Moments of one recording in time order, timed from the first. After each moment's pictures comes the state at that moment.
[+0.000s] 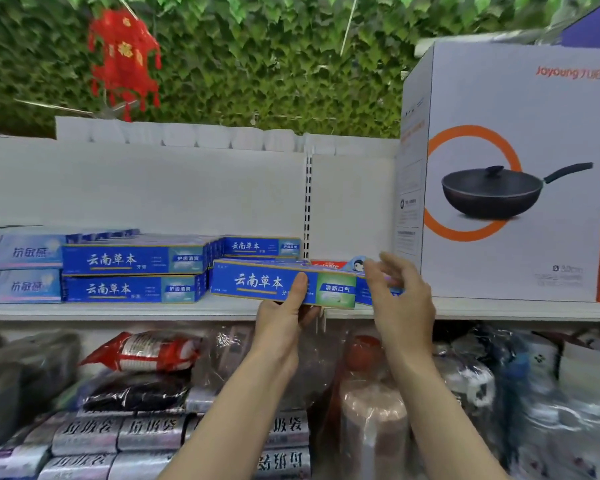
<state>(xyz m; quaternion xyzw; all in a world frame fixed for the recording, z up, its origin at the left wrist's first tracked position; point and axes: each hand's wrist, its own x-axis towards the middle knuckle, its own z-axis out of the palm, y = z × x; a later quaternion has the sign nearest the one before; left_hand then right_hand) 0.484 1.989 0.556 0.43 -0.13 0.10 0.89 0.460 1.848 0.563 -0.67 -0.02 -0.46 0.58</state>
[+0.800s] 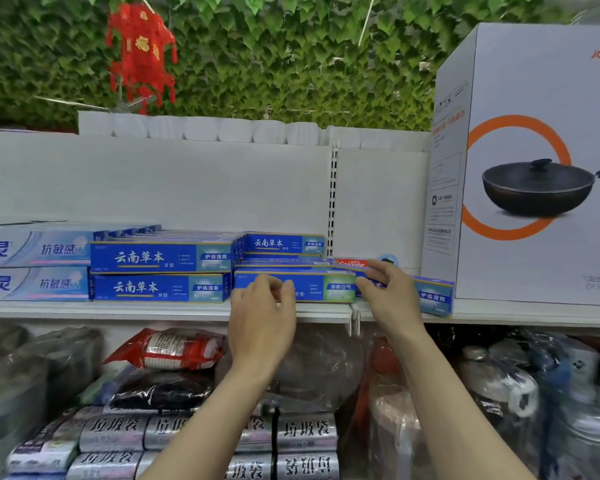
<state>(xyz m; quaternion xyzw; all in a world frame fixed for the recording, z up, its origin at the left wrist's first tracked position) 0.503 2.065 0.549 0.82 -0.03 0.39 0.43 0.529 1.875 0.566 -0.75 -0.02 -0.33 0.58</state>
